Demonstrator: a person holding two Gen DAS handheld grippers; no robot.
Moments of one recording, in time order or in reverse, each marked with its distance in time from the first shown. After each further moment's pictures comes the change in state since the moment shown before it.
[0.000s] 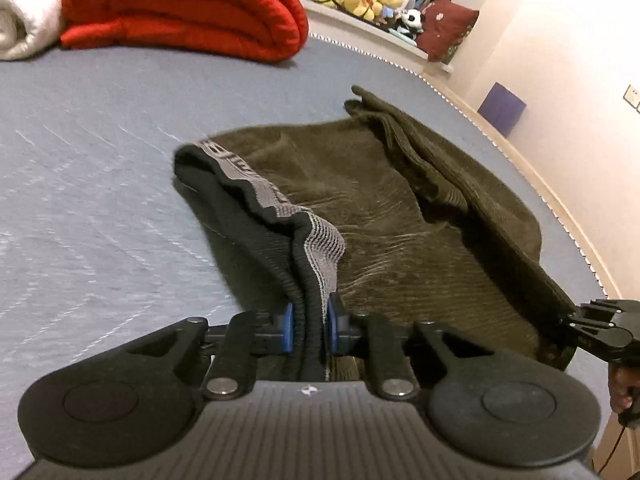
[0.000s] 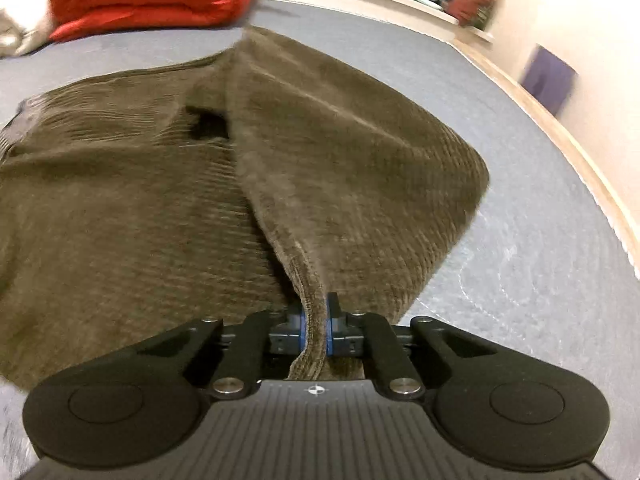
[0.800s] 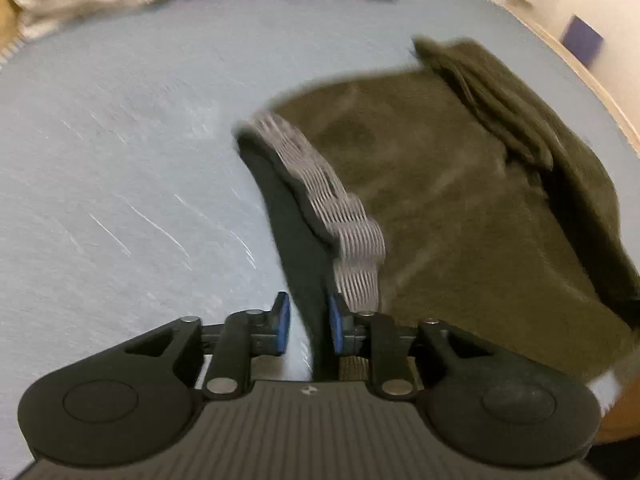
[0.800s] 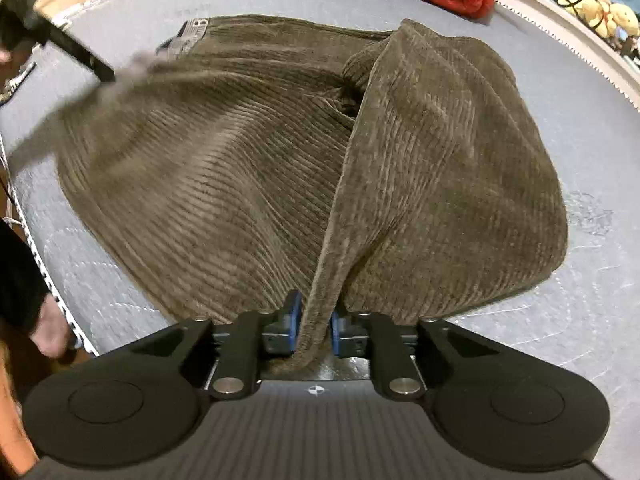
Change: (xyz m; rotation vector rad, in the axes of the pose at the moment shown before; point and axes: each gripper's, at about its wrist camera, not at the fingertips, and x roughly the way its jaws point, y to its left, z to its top) left arm -0.135 0.040 -0.061 0.011 0.201 0.341; right arm -0.105 0.043 -0.064 -0.367 0.100 0.477
